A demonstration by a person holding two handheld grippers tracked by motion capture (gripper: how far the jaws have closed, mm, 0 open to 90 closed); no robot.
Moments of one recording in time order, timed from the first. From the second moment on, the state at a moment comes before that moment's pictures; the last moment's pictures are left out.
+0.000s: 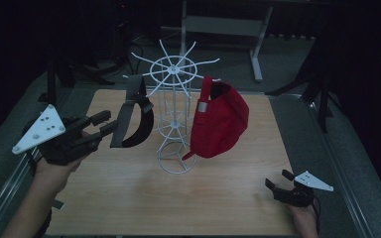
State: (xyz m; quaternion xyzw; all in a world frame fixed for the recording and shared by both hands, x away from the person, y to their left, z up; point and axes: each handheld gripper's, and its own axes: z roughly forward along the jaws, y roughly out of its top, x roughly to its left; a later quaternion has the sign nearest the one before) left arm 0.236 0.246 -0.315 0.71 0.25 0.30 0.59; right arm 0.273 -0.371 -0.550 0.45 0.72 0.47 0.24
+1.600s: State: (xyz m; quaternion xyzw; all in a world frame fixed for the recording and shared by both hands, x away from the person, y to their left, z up) left arm 0.227 0.290 -0.490 0.71 0.34 0.26 0.56; right arm 0.273 -0.370 -0.550 0.45 0.72 0.47 0.24
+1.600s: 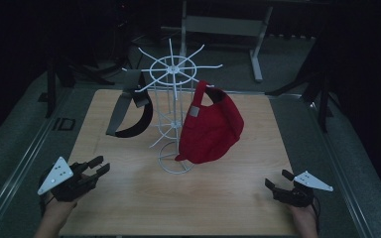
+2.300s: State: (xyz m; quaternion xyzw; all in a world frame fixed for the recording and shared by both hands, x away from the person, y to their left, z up) left arm 0.223 0.289 -0.539 0.70 0.39 0.24 0.55; right arm 0.273 -0.369 -0.550 0.45 0.72 0.46 0.25
